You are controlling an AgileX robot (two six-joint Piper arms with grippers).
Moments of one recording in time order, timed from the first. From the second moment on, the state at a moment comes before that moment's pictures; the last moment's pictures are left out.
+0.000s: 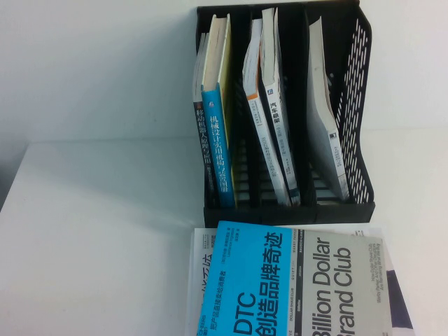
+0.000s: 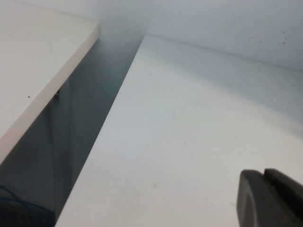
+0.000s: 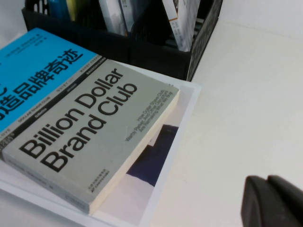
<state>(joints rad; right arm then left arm) 0.36 0.20 -0.31 -0.04 0.69 -0.03 -0.04 -0.01 0.02 0.37 0.38 -0.68</state>
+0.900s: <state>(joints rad) -0.03 -0.01 -0.27 -0.10 0.65 -0.07 -0.04 -0.01 0.02 0.38 0.39 -0.66</state>
